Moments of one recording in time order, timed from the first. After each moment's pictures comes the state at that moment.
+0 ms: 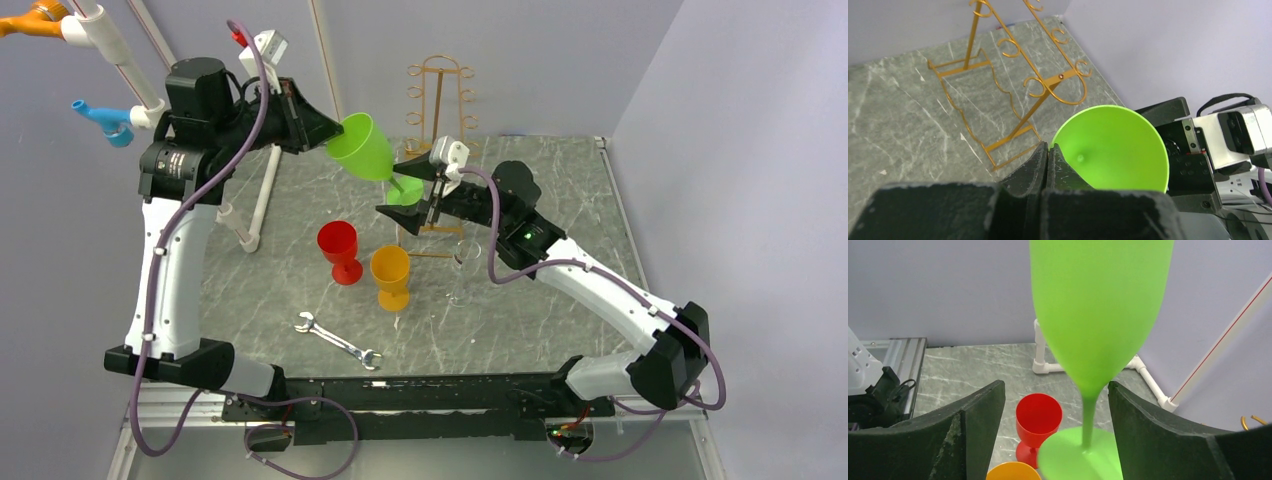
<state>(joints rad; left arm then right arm) -0.18 1.42 2.01 -0.84 0.64 -0.33 0.75 1.32 1.18 0.33 -0.56 -0.11</state>
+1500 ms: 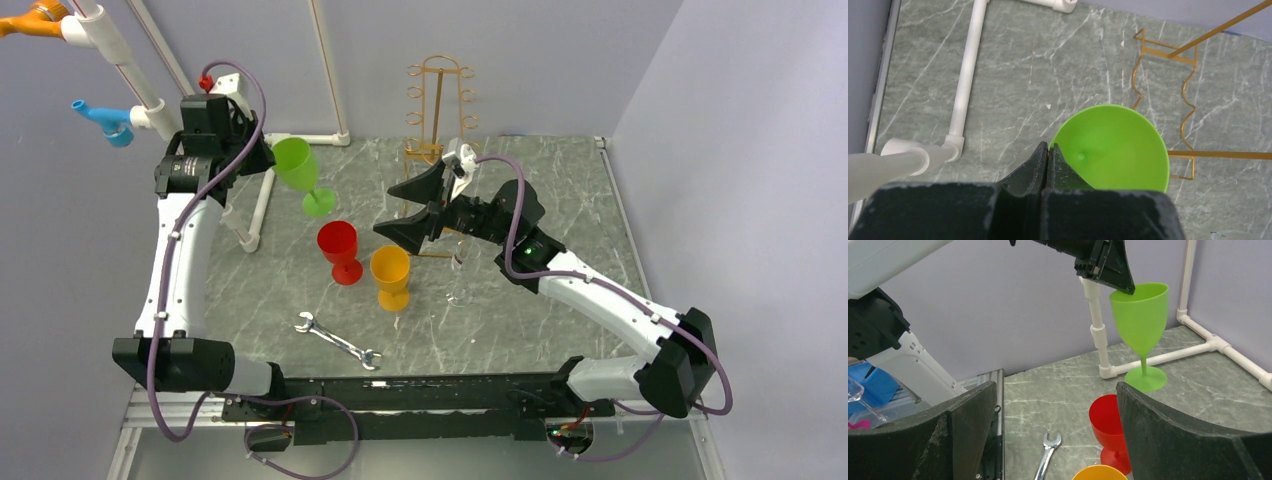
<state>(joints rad) 0.00 1.39 1.70 -0.81 0.05 -0.24 0.78 1.27 1.06 0.46 -0.55 0.31</state>
